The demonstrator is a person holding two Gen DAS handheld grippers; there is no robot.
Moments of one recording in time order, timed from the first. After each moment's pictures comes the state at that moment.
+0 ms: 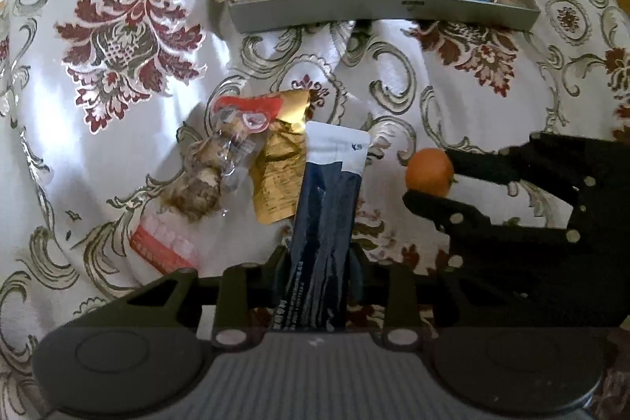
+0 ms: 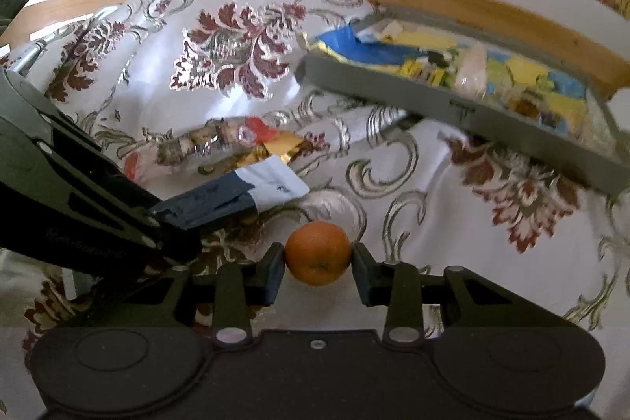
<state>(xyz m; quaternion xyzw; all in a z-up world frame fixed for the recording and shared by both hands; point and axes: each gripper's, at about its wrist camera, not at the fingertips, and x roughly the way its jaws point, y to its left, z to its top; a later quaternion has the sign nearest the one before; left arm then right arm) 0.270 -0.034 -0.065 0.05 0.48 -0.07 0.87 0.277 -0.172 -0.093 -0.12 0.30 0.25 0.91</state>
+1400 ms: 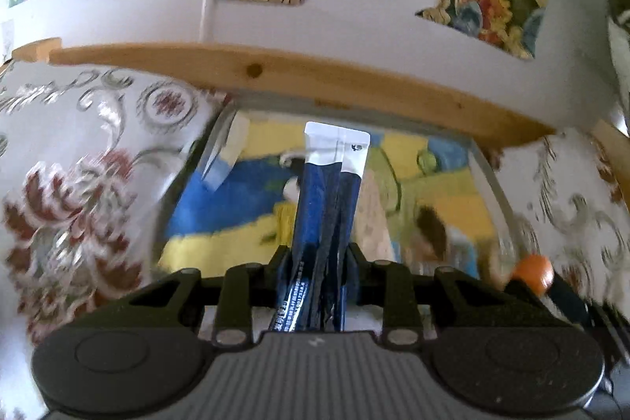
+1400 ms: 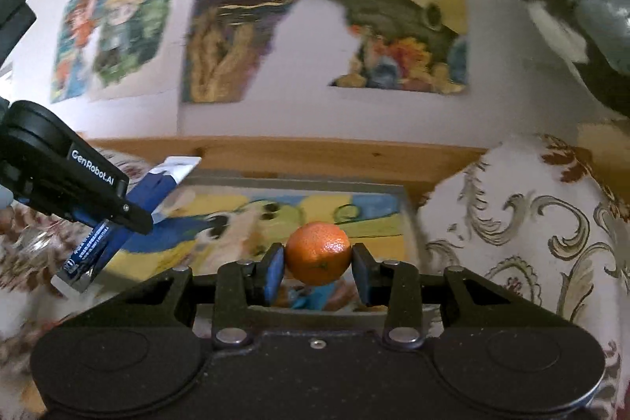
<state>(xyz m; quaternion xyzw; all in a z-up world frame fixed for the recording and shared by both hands) 0.409 -0.077 0.015 -0.08 0.30 -0.04 0.95 0.366 -0.288 -0.037 0.00 0.10 0.06 0.99</state>
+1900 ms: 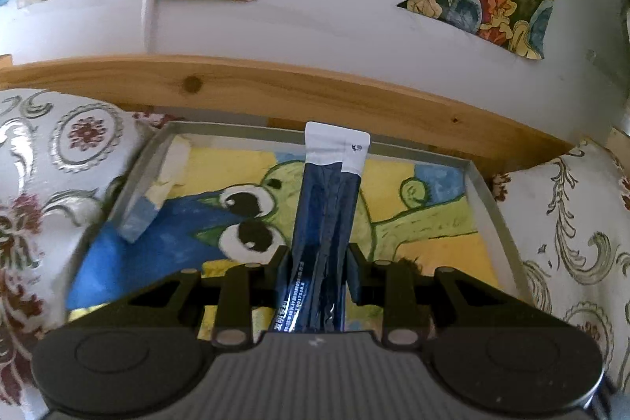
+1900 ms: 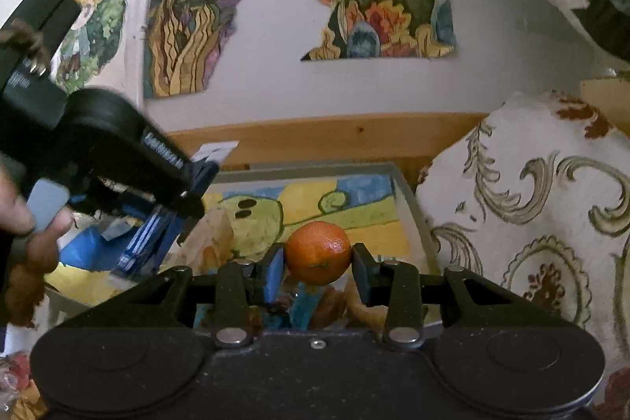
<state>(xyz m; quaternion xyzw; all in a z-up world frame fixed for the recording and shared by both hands) 0.483 -0.121 0.006 -0.07 0.30 -0.05 0.95 0.419 -0.293 -0.056 0.04 0.12 0.04 0.99</state>
